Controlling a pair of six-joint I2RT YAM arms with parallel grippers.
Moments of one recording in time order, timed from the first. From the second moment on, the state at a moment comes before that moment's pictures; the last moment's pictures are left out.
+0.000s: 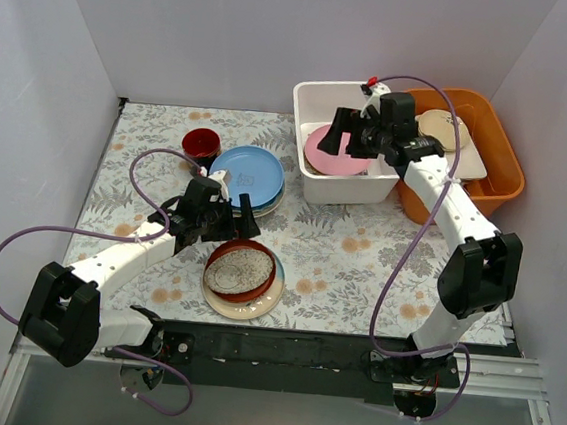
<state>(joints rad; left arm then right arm) -0.46 1.22 0.73 -0.27 0.16 -0.59 0.36 1.71 1.60 -0.44 -0.33 0.33</state>
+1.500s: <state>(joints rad) -0.18 1.39 0.83 -0.10 0.22 -0.78 0.52 1.49 1.15 -0.26 -0.40 0.38</state>
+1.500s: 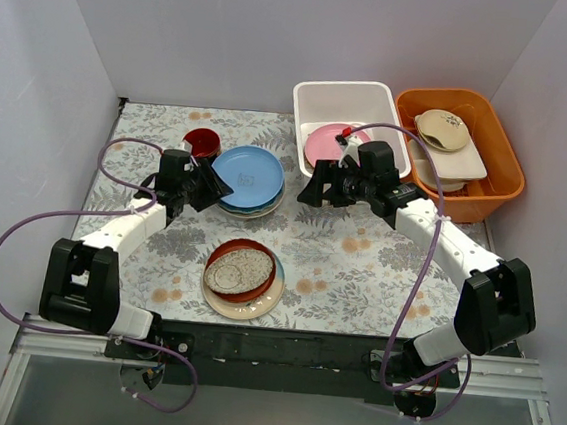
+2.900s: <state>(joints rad) -0.18 1.56 0.78 0.14 0.17 -0.87 0.52 1.49 1.13 -0.24 -0.41 0.36</state>
